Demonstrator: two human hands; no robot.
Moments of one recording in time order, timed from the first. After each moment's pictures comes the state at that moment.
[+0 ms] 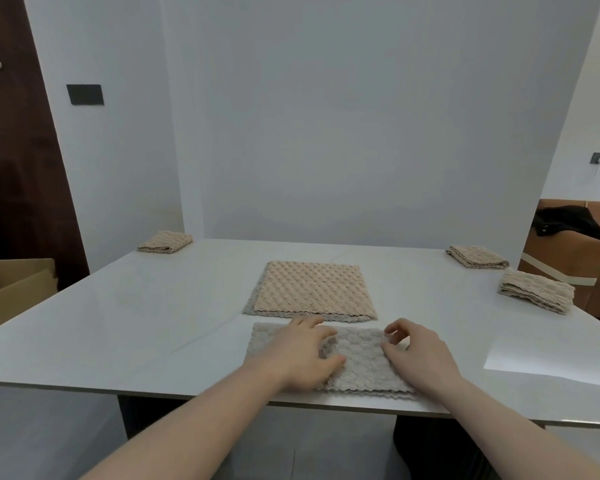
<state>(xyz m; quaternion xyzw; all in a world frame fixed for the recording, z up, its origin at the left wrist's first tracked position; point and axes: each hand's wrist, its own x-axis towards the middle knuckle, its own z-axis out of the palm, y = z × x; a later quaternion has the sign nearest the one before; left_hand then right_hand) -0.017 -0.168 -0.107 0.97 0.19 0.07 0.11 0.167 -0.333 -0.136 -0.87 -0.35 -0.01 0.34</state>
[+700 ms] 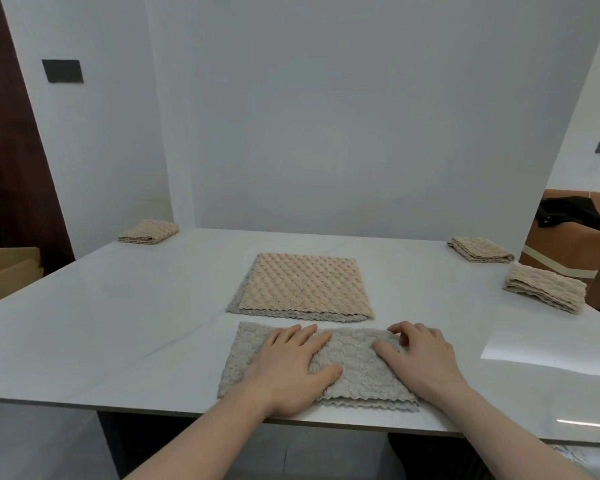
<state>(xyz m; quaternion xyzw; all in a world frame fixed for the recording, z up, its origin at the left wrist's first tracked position) -0.002 -0.160 -0.145 0.97 0.21 0.07 0.12 0.192 -0.323 -0.148 -0.90 -0.34 -0.01 0.26</state>
